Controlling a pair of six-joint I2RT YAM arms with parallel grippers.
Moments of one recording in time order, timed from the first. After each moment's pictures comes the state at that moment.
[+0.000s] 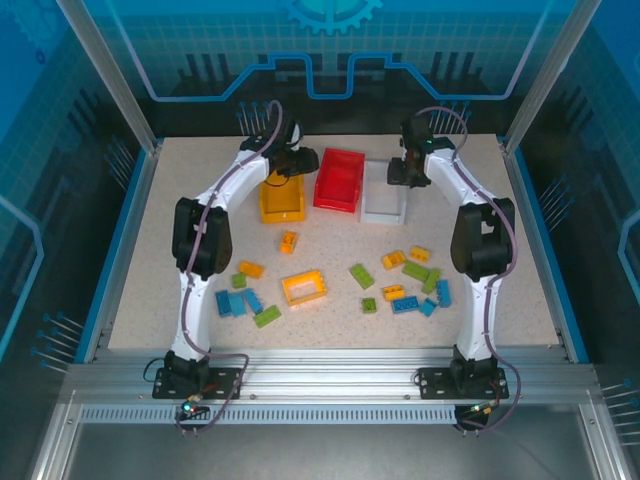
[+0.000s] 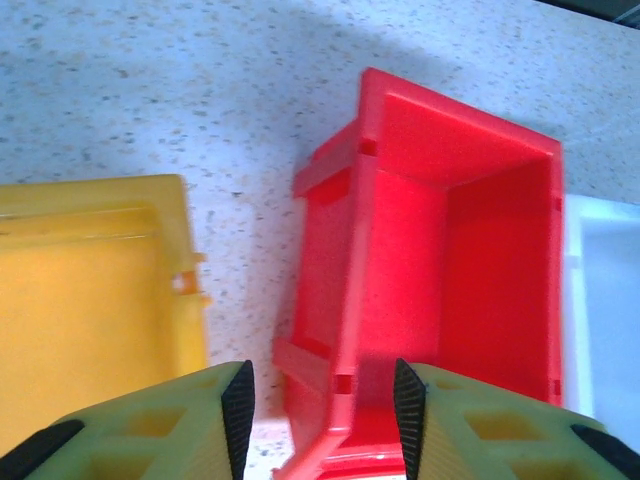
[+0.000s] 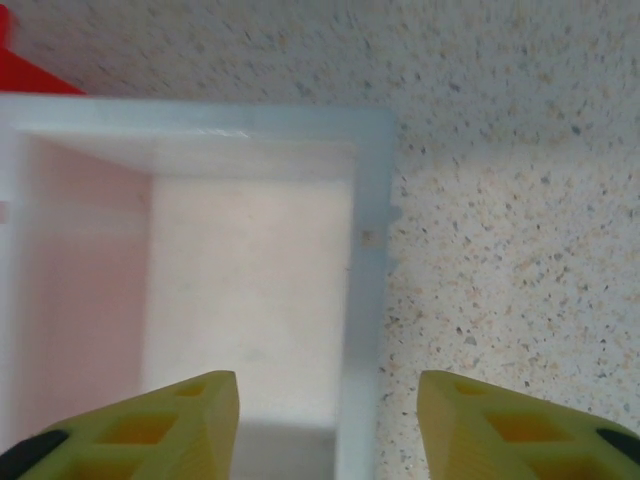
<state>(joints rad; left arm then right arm) -0.30 2.28 2.09 -0.66 0.19 -0.47 0.19 2.14 1.90 -0.83 0.06 0.25</state>
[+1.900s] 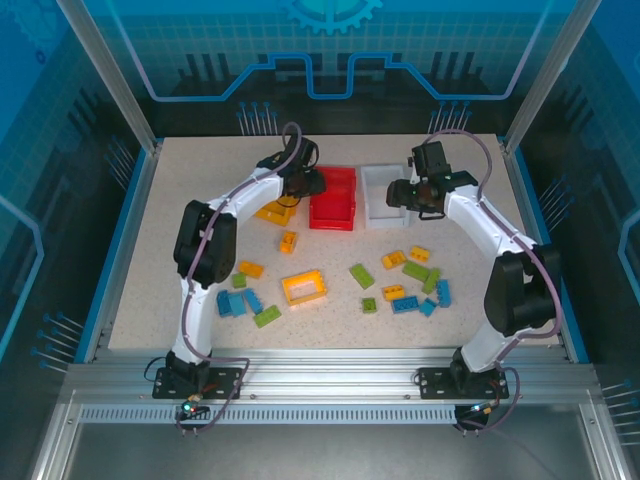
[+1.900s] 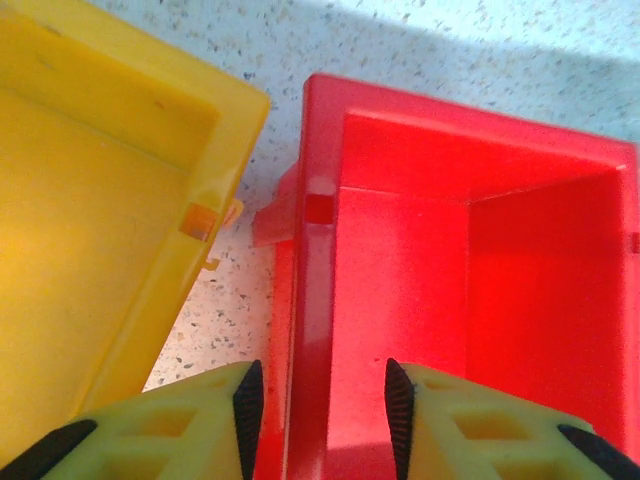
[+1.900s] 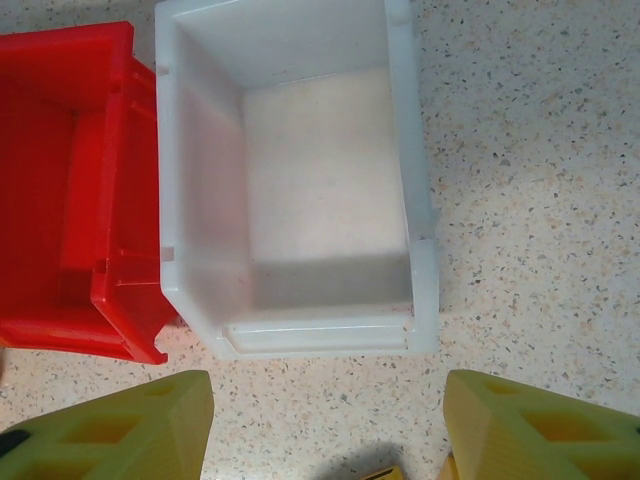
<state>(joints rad) -0.39 2.18 1.82 -0.55 0.04 -0.57 0.23 1.66 1.36 -0.67 -0.02 0.35</state>
